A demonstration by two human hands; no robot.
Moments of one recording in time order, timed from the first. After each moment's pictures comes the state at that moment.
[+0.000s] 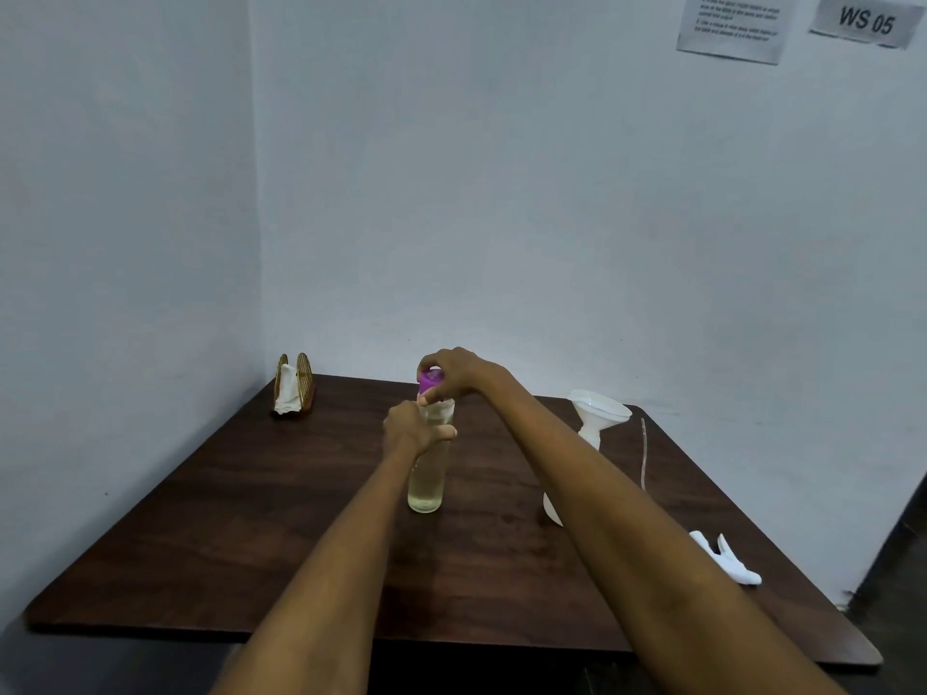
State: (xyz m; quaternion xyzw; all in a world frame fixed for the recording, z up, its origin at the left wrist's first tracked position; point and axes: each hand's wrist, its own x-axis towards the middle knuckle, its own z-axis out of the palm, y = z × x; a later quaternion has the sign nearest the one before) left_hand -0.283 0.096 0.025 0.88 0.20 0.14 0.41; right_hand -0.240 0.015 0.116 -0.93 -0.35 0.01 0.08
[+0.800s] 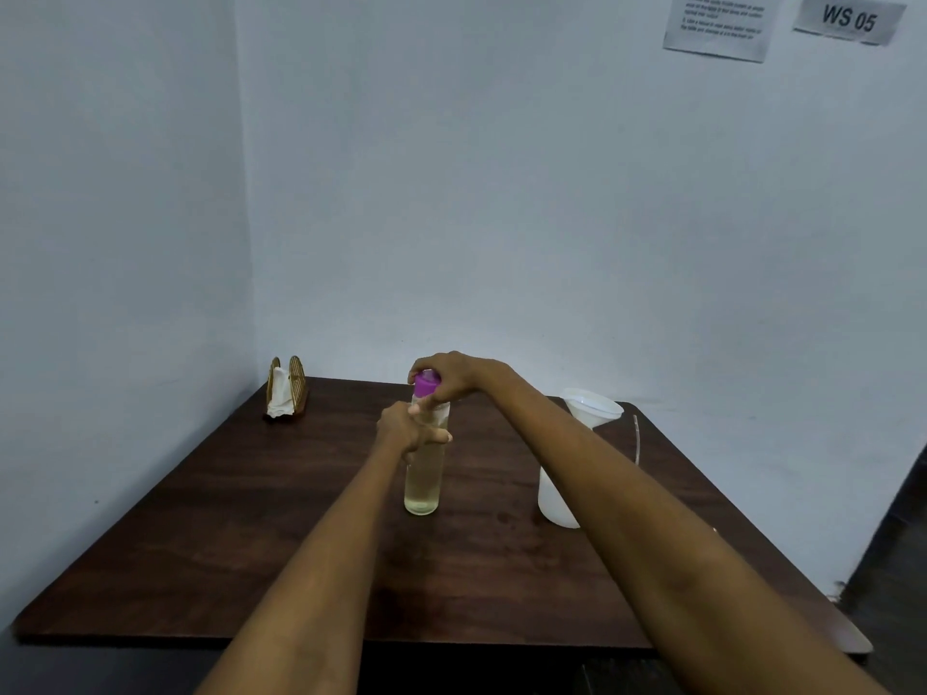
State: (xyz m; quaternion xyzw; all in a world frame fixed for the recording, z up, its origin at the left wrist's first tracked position) left_hand -0.284 0.099 0.033 0.88 0.17 0.07 0.44; right_hand -0.243 0.005 0.122 -0.92 -0.38 0.06 0.06
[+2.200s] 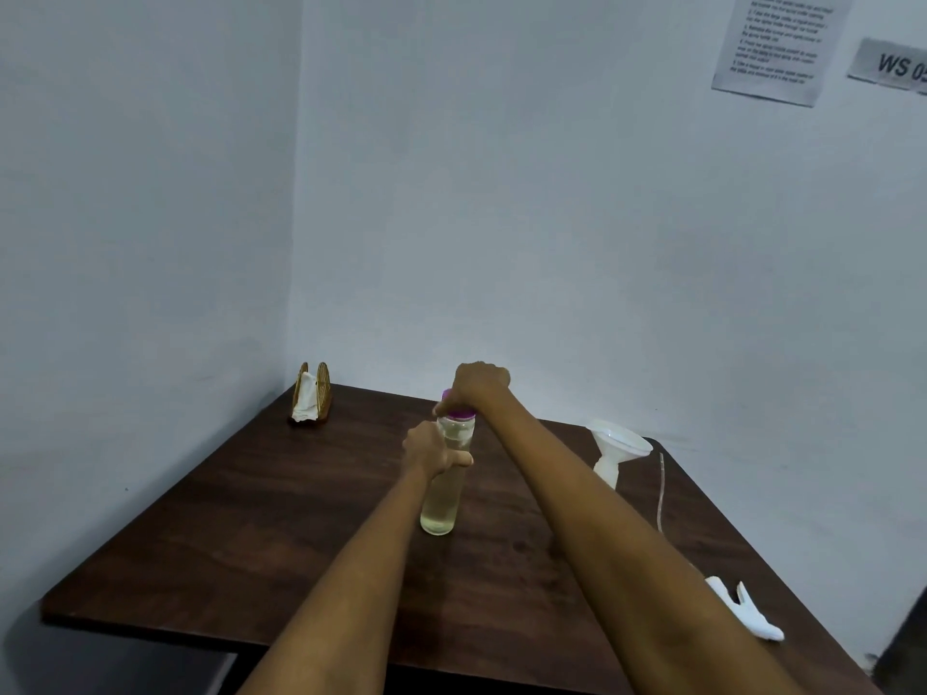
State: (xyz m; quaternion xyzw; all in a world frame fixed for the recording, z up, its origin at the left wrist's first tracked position) left_hand -0.280 0.098 0.022 0.90 0.16 0.13 0.39; right_hand -0.258 0.035 0.128 -0.98 -0.21 -0.05 -0.06
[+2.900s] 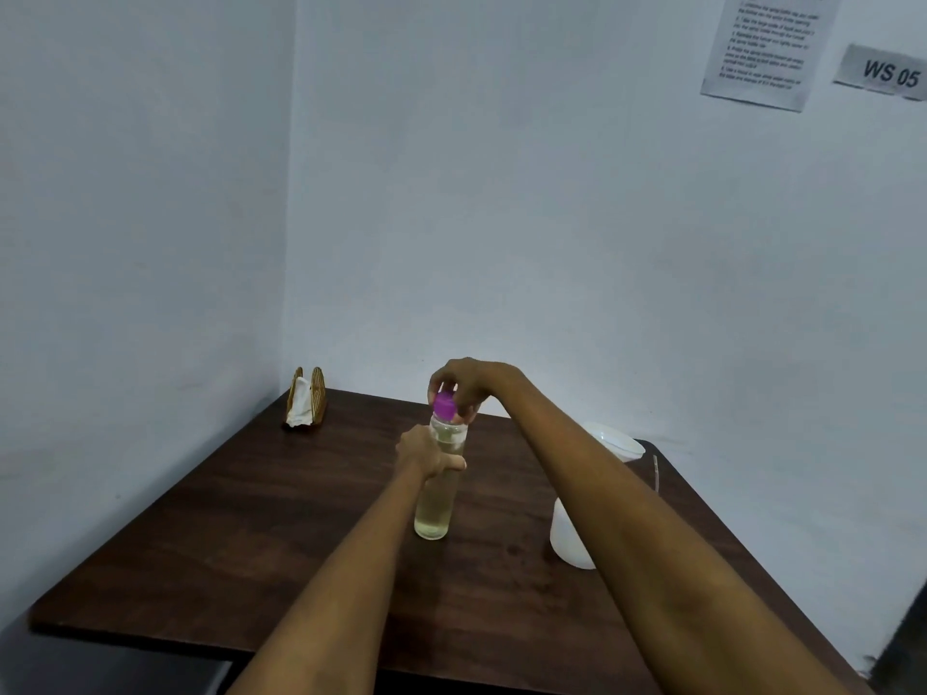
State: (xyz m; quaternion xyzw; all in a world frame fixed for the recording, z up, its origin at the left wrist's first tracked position) left_hand -0.280 0.099 0.024 0.90 0.16 0.13 0.38; right_hand -0.251 0.022 0.155 -0.93 -0.34 0.12 0.04
